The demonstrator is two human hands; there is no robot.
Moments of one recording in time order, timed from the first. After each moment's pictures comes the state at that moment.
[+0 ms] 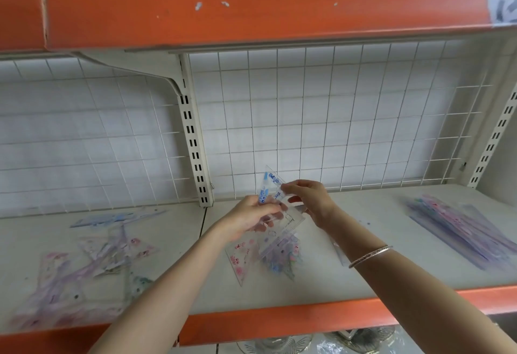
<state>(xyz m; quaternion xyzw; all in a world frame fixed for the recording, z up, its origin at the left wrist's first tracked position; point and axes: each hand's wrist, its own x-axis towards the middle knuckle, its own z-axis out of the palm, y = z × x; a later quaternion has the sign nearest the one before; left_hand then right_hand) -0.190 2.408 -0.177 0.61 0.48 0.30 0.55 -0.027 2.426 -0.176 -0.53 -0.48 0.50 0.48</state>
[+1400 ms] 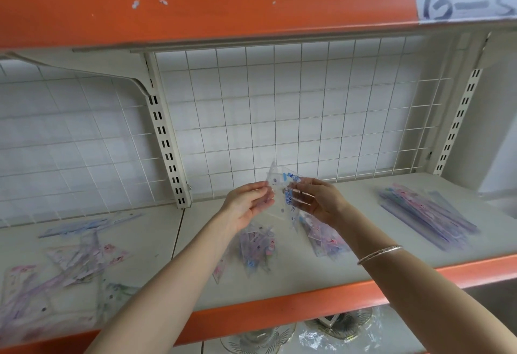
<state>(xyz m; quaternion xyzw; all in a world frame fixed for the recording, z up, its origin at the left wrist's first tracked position) -0.141 2.420 -0.178 0.35 0.40 0.49 0.69 0.040 2.407 -0.182 -0.42 -0.32 0.63 0.56</state>
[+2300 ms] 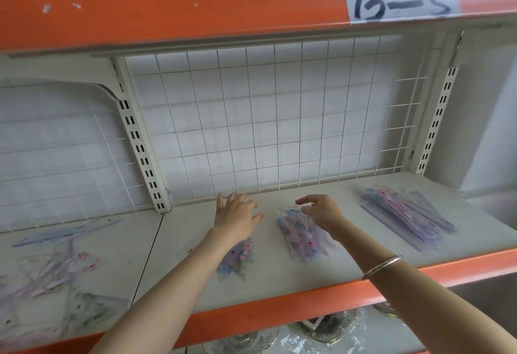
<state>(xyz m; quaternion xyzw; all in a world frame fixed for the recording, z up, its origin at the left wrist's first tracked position) -0.109 2.426 -0.209 0.81 0.59 0.05 0.00 0.095 2.401 -0.211 -0.69 -0.55 0.31 0.35</state>
